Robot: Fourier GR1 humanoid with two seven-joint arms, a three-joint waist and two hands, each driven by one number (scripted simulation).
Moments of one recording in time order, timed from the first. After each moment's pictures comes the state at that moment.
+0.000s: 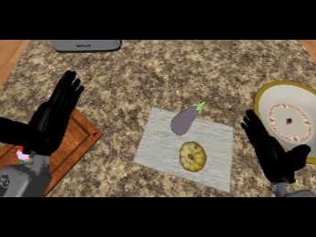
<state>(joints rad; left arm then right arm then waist) -0.19 0.37 -0.22 -1.60 0.39 0.23 0.07 -0.03 -0.40 0.33 -1.35 -0.47 -0.15 -0.15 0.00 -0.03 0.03</state>
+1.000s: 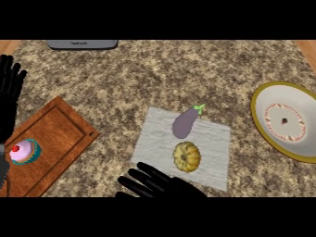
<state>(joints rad) -0.20 0.50 -0.02 -1.52 0.34 0.25 -0.04 -0.32 -0.37 1.07 -1.73 0.64 -0.24 0.00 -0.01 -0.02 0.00</state>
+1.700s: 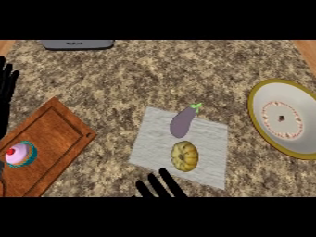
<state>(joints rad) -0.20 0.51 0.03 -1.48 0.35 0.21 -0.08 -0.42 -0.39 1.13 -2.11 0.89 0.49 0.69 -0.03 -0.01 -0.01</state>
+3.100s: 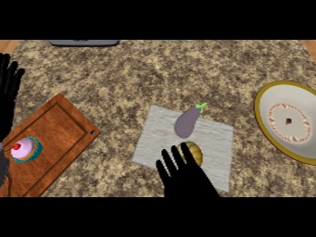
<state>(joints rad) -0.22 0.43 0.08 -1.50 0.28 0.15 -0.05 -0.37 -0.24 0.92 -1.95 0.97 0.92 0.70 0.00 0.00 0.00</state>
